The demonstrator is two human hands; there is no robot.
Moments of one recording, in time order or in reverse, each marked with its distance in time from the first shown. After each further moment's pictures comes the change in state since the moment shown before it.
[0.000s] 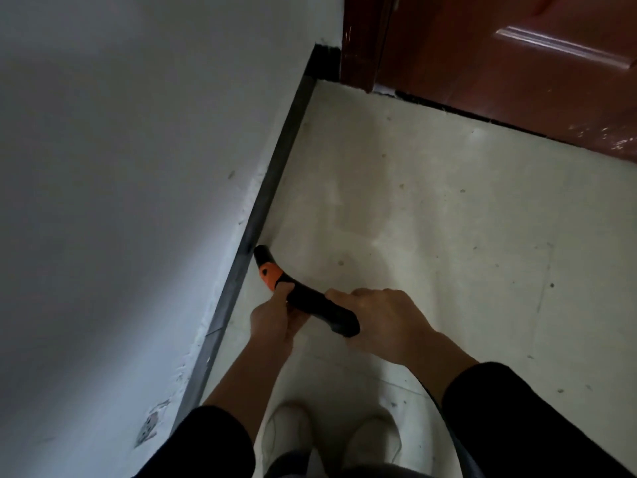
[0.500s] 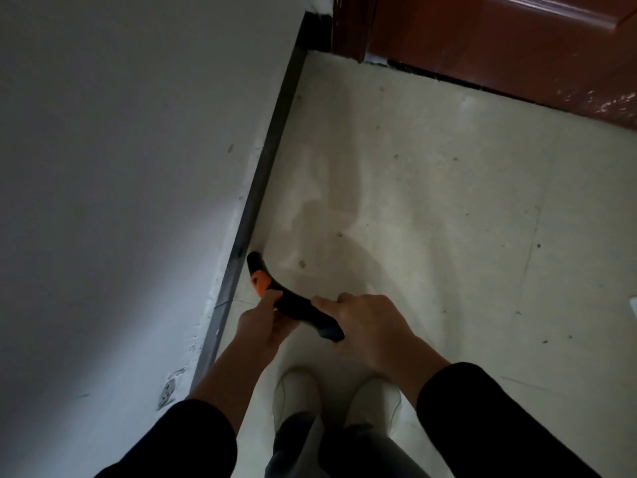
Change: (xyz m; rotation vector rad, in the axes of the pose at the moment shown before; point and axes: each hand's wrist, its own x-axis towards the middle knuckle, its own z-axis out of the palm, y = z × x) left_hand -0.022 -0.005 -0.056 0.123 -0.051 -0.170; right_hand -0.023 -0.057 0.016 -0.098 -0.161 0.074
